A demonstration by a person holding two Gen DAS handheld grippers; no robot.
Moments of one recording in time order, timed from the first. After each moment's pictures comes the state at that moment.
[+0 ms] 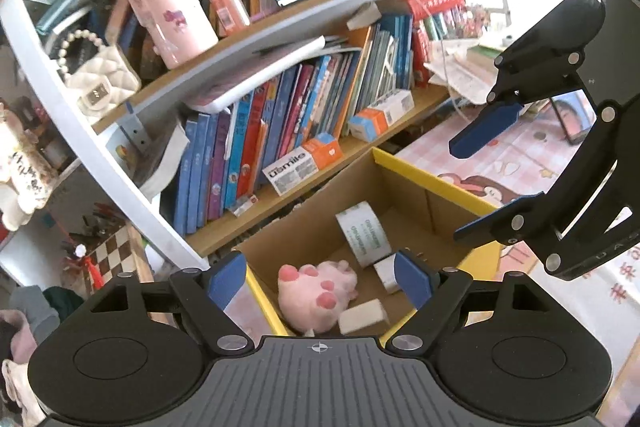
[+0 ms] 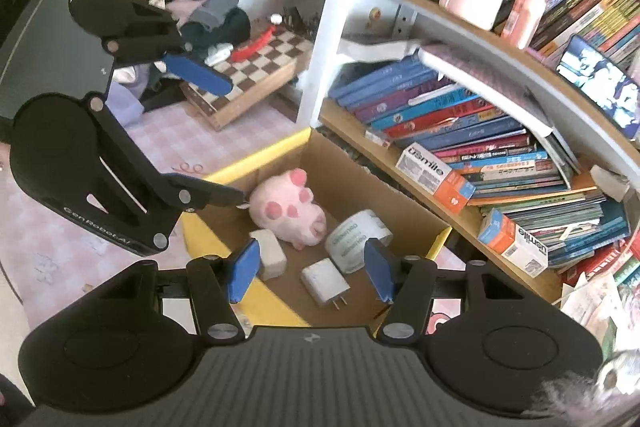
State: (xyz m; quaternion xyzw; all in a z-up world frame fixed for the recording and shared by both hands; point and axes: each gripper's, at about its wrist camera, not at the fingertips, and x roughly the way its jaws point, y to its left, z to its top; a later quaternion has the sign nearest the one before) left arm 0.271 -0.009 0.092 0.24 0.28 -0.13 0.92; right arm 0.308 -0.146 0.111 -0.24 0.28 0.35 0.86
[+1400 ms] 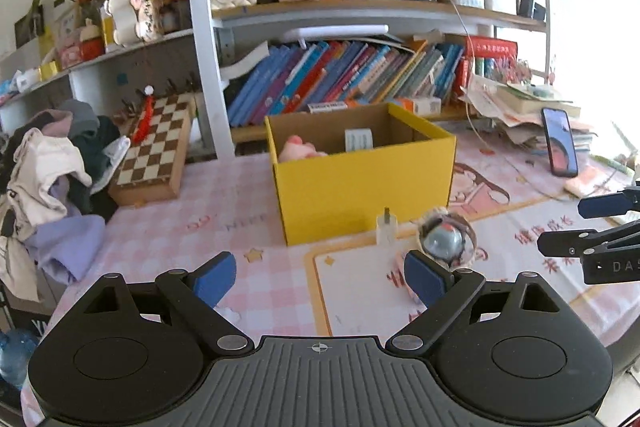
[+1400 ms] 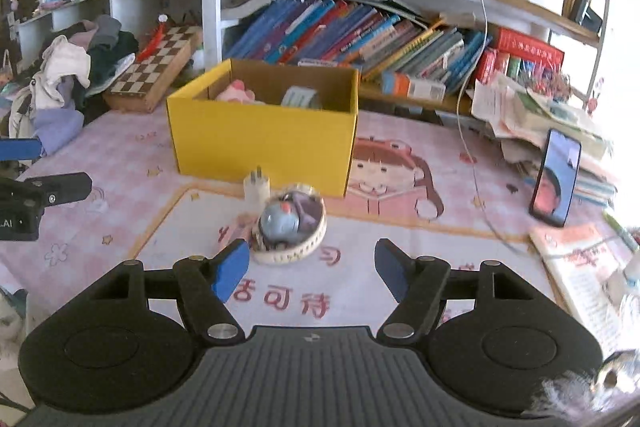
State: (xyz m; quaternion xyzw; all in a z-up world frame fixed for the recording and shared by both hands) left arm 0.075 0.027 0.004 0.05 0.26 -0.03 0.96; right arm 0.103 -0.202 0.004 -0.07 0.30 0.13 0.94
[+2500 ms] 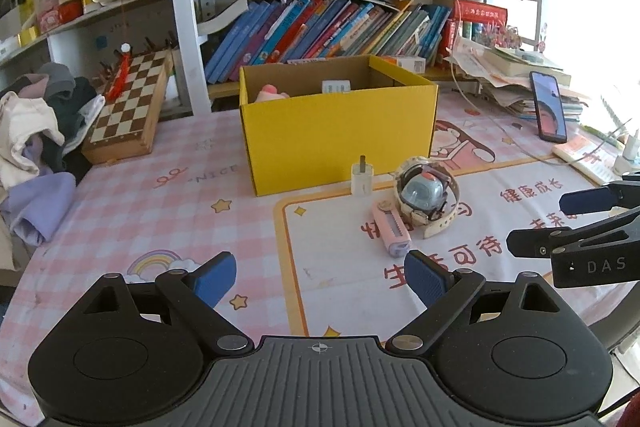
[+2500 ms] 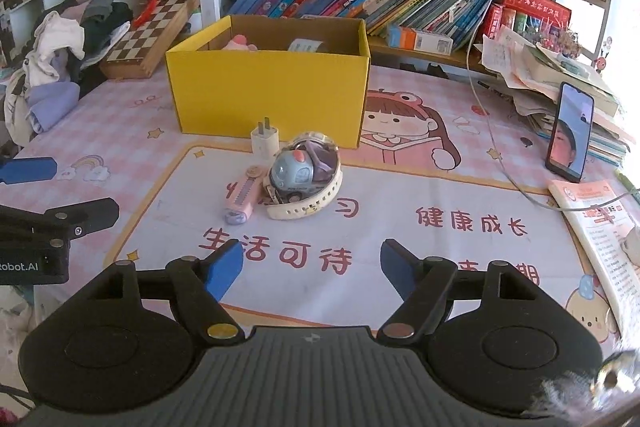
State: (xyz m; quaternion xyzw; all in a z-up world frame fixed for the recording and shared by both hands) left arm 0.081 0.013 -0.027 0.04 0.31 -0.05 0.95; right arm 0.110 -0.190 -0.023 -0.06 0.35 0.13 0.93
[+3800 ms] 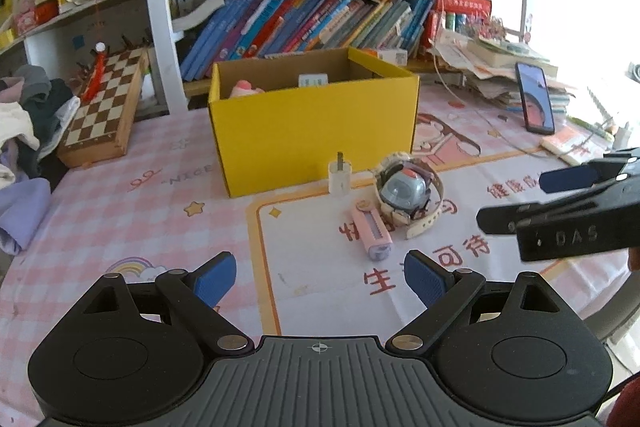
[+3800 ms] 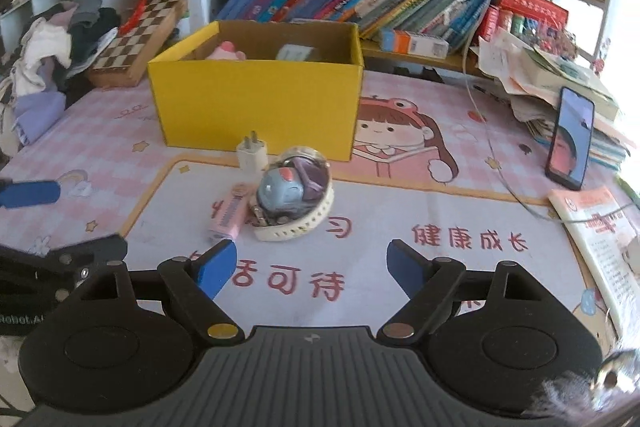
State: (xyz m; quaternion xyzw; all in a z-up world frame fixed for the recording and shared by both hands) left arm 0.099 0.000 -0.034 0.05 0.32 -0.08 0.94; right arm 0.134 -0.190 -0.024 -0.05 0.35 0.12 0.93
